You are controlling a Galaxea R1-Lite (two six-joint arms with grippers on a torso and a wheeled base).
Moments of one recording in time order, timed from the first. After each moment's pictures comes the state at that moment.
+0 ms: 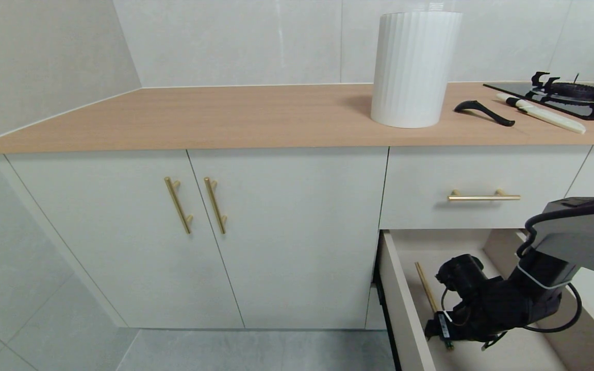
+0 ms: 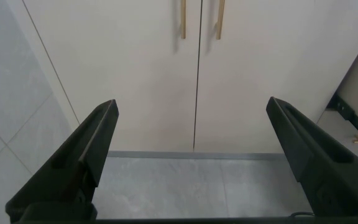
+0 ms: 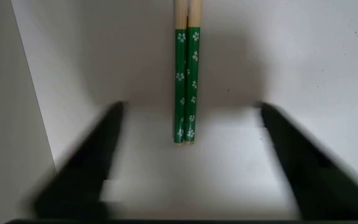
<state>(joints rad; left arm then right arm) 0.00 0.00 0.00 -0.02 0.01 -0.01 0.29 2.28 -0.79 -0.32 -0.12 0.28</state>
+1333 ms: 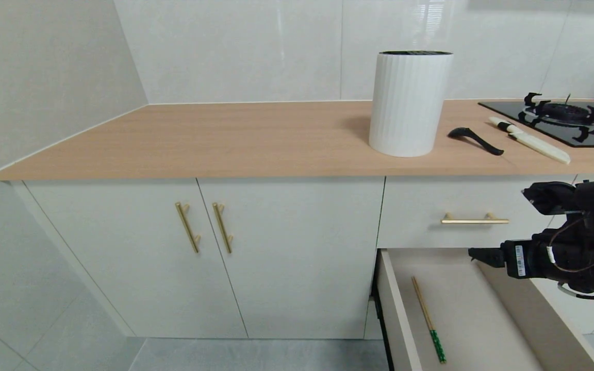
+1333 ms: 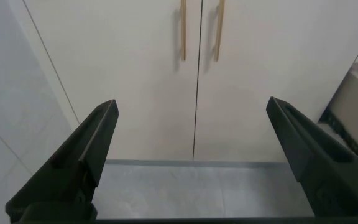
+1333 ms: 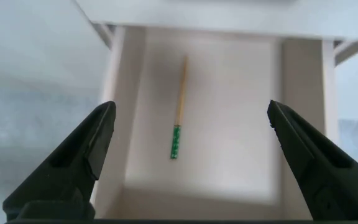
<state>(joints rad) 0.00 0.00 0.00 -0.02 0.01 -0.01 0.20 1.52 -0.67 -0.28 -0.07 0.09</state>
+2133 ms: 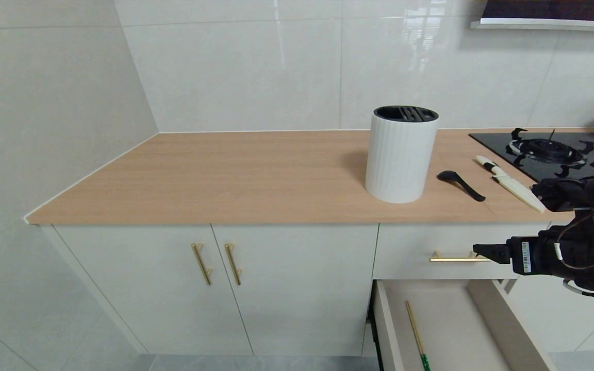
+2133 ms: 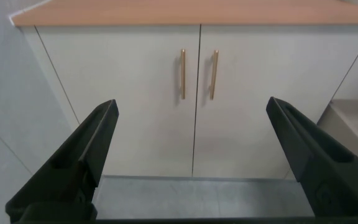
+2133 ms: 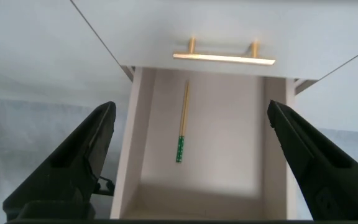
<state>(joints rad) 0.00 0.00 0.00 -0.01 0.01 -0.01 0.19 1.51 -0.67 -0.28 -0.06 0.09</state>
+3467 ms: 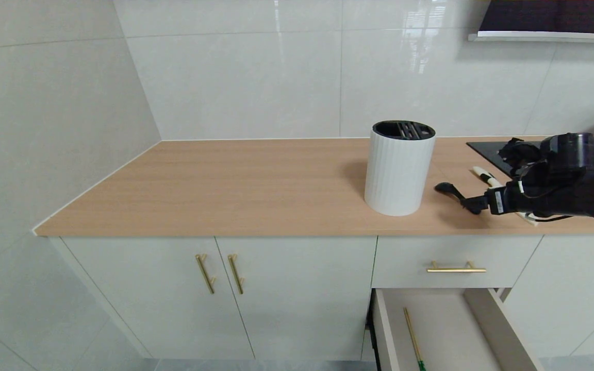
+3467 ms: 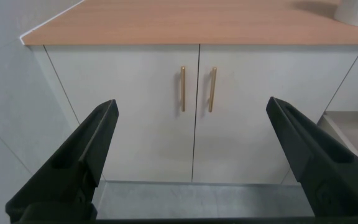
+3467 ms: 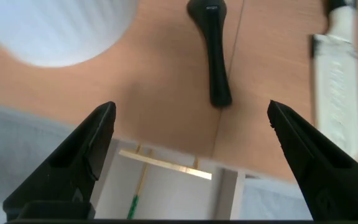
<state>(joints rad) 0.00 0.00 0.00 -0.02 0.01 -0.01 -0.06 2.00 -1.25 -0.24 0.22 -0.21</state>
